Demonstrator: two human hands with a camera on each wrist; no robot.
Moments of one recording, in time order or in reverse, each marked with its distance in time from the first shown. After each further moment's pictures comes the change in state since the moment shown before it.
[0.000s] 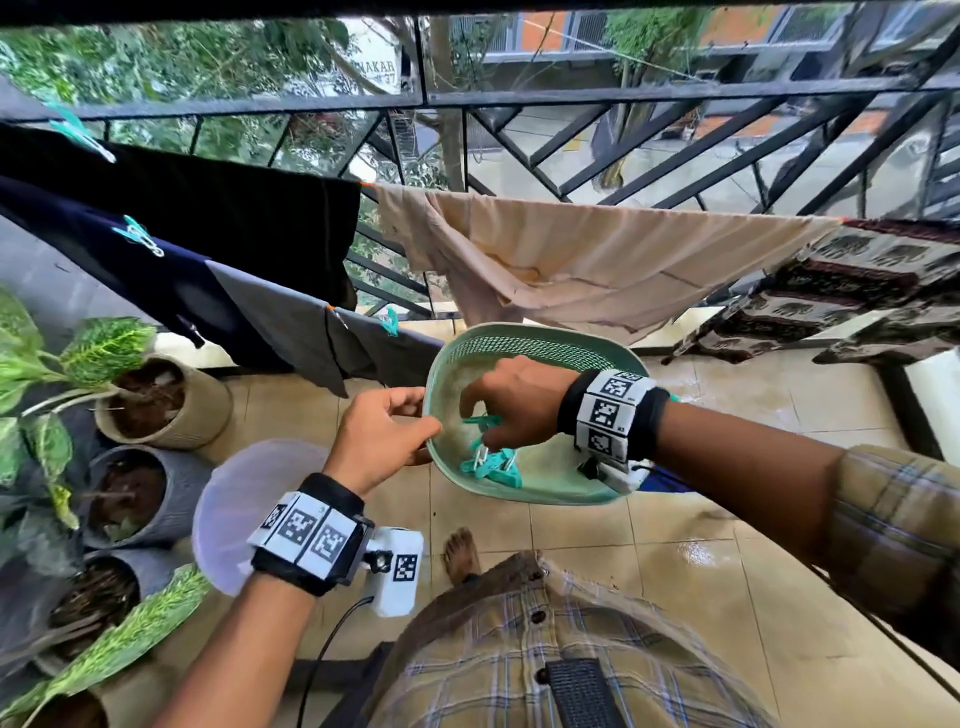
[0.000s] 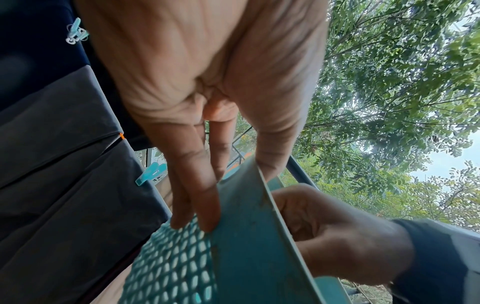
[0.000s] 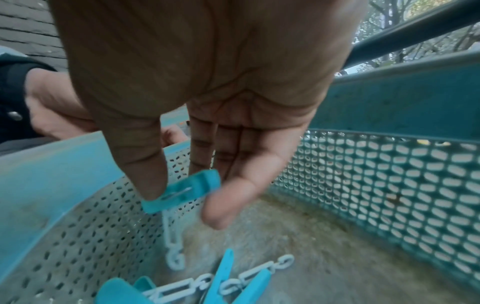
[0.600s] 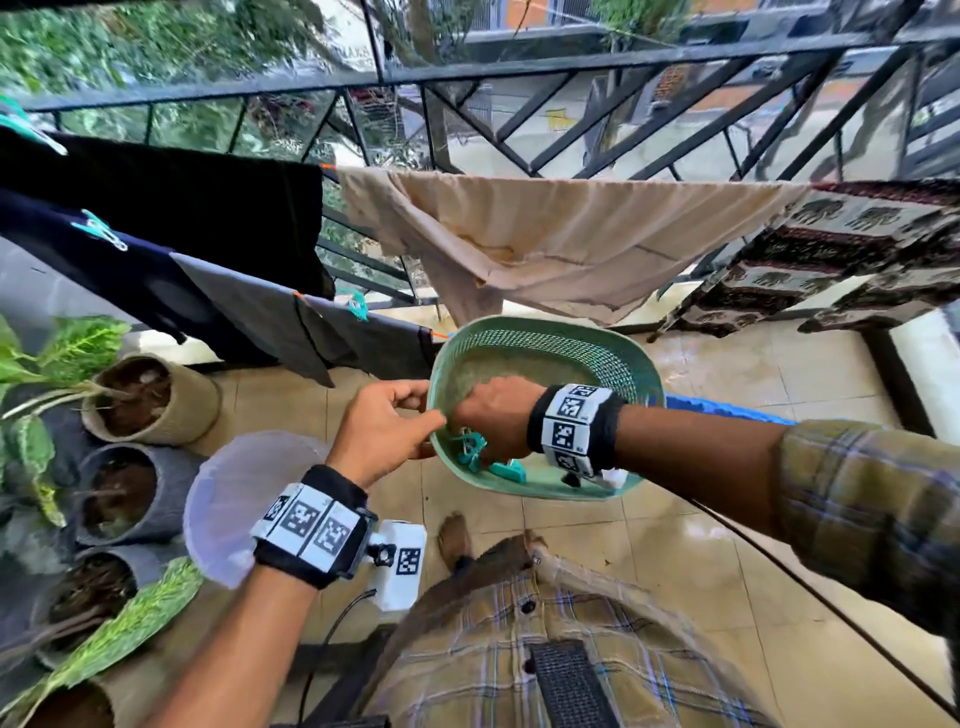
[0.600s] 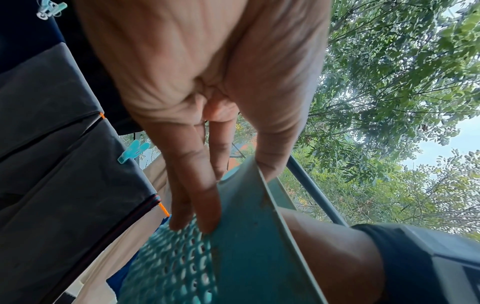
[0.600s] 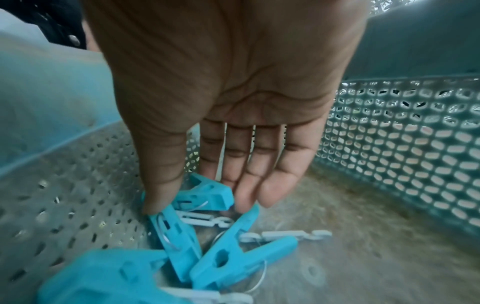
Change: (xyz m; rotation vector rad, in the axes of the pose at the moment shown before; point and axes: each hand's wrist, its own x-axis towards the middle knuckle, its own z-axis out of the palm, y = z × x) left_hand -0.007 -0.005 0.041 0.011 -0.026 -0.020; right_hand -0.018 0.002 0.039 -0.171 -0.171 -0.014
